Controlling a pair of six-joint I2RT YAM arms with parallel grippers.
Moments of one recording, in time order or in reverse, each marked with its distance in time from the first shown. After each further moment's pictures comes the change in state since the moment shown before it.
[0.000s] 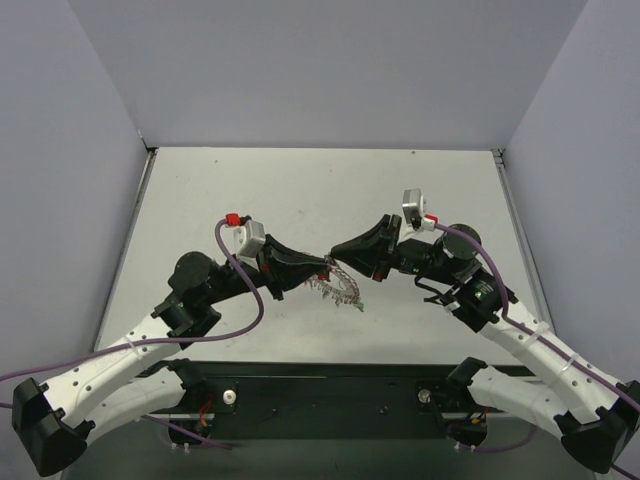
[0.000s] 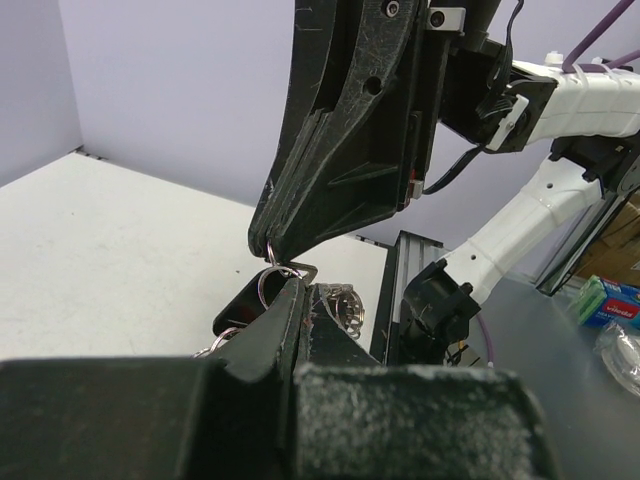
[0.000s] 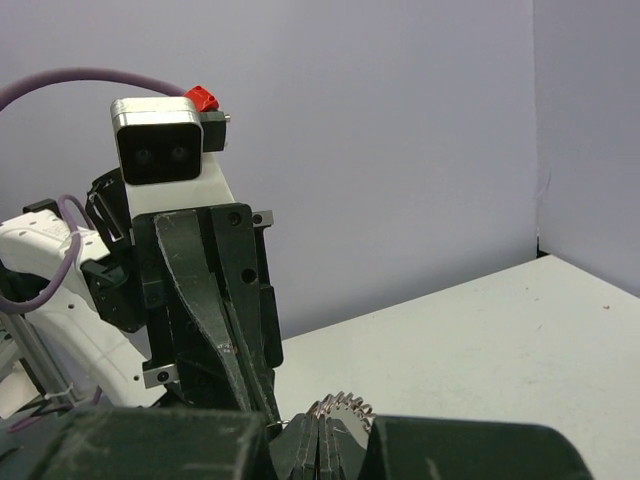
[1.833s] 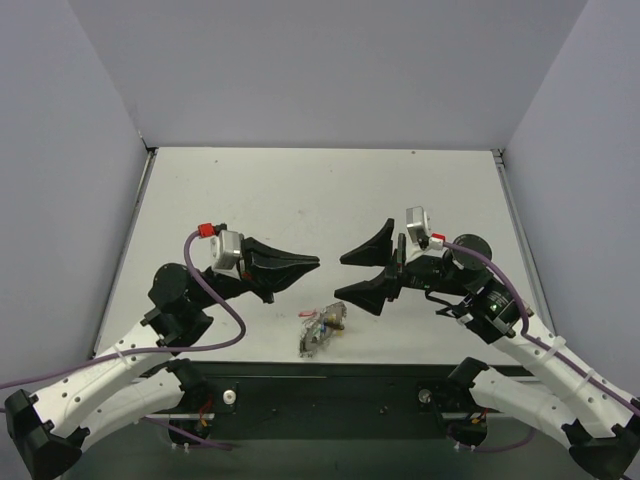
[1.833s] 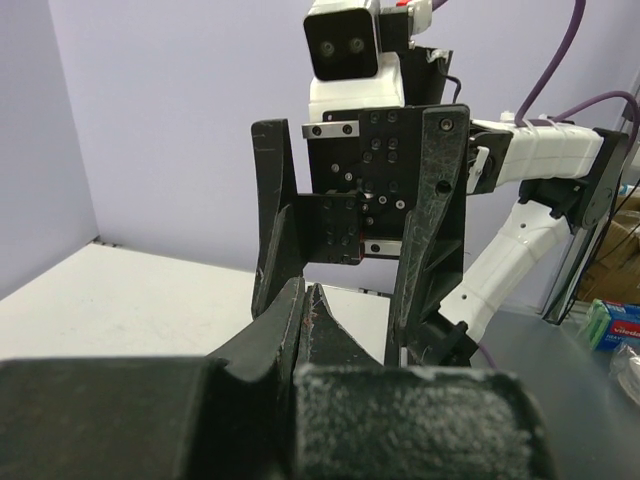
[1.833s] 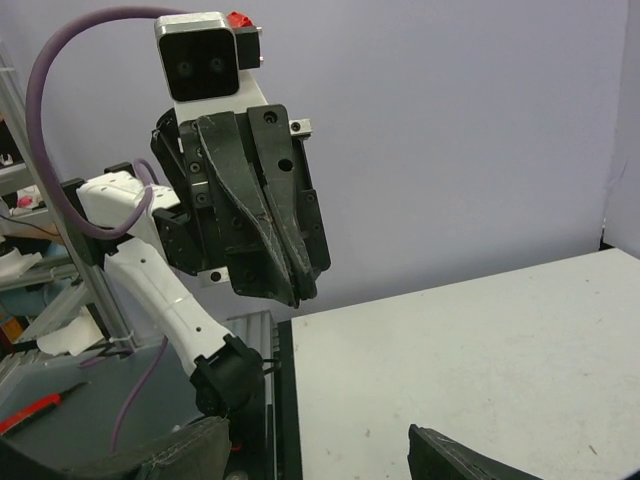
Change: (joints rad) left arm -0.013 -0.072 -0.004 0.098 0.005 0.031; right arm 0.032 -0.108 0.000 -0.142 -0.097 -0.056
